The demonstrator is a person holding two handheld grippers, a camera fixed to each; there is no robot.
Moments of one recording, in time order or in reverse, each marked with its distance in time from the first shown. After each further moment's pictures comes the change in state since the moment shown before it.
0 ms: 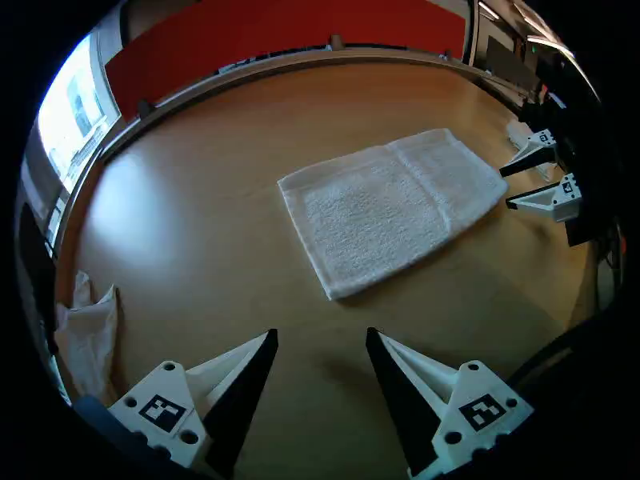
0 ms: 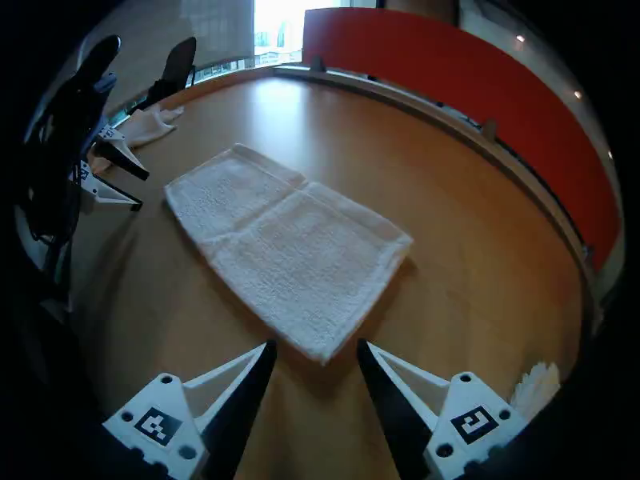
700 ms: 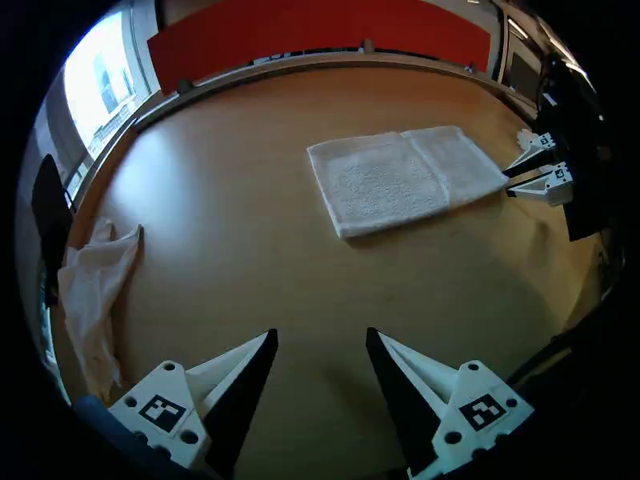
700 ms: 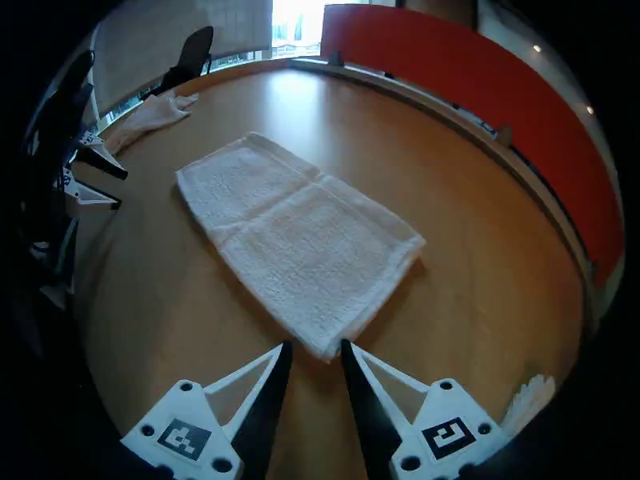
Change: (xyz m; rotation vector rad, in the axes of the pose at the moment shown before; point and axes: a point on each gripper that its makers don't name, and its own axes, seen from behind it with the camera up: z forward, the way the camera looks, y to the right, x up) left arm -0.055 0.005 -0.036 0.082 0.007 -0.125; right arm -0.003 -0.002 0.001 0.031 -0.029 -0.062
